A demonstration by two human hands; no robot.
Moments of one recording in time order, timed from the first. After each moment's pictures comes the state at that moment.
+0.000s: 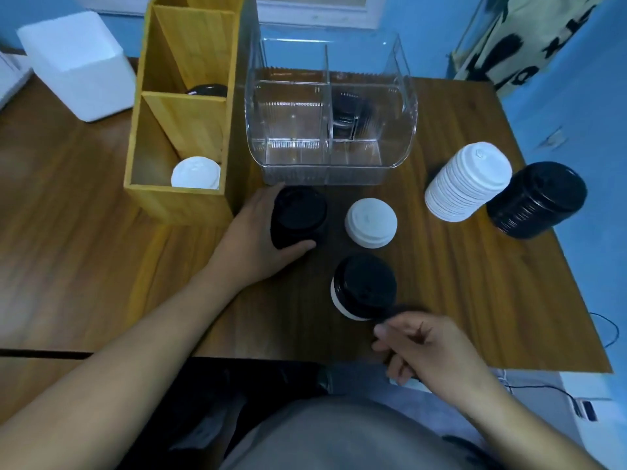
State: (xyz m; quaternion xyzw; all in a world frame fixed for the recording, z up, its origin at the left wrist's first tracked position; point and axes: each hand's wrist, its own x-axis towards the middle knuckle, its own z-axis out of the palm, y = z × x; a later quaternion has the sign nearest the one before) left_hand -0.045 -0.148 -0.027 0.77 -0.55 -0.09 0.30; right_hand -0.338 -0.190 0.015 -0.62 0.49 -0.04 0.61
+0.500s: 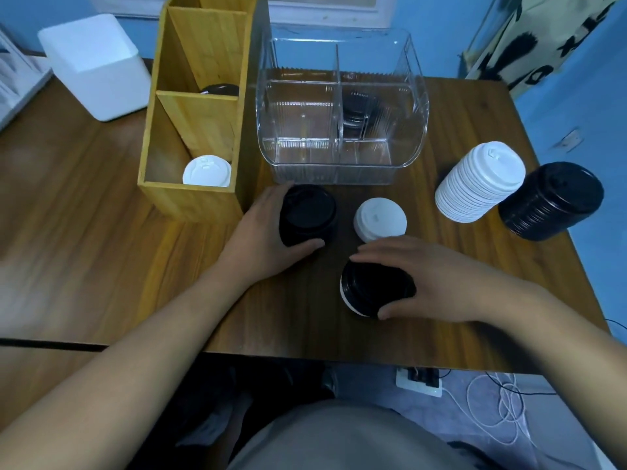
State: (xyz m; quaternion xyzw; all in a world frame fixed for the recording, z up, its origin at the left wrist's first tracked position) left_hand -0.044 -0.150 -0.027 0.76 -0.56 -0.09 0.32; right_hand -0.297 -0.286 0.035 -0.95 0.14 0.11 0.26
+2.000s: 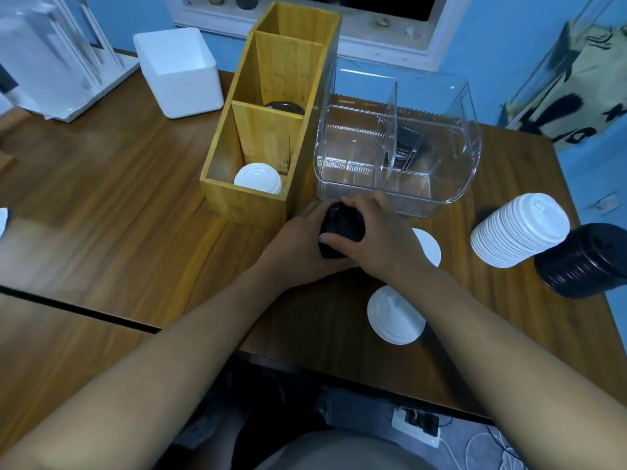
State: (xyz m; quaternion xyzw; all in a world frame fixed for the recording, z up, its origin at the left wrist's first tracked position) left_hand -0.040 -0.152 -0.029 0.74 -0.54 -0.14 0.37; right_hand -0.166 -0.274 0.006 -0.93 0.27 -0.09 0.24
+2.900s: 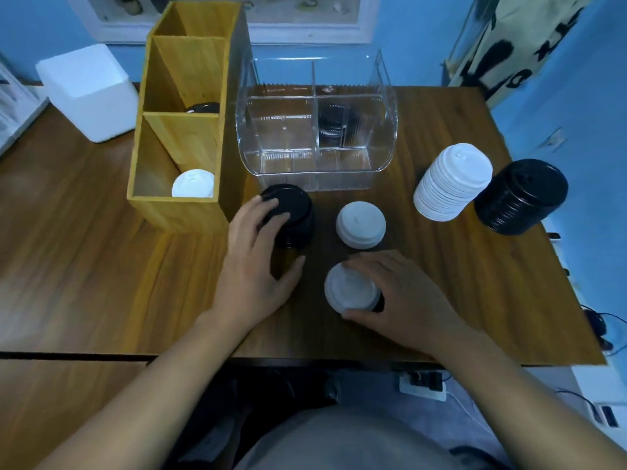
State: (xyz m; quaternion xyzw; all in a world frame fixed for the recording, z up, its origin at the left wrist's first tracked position) left_hand -0.090 -0.118 -0.016 0.73 -0.58 0.07 0.36; right_hand -0.317 -0.247 -0.011 -0.95 0.24 -0.06 0.21
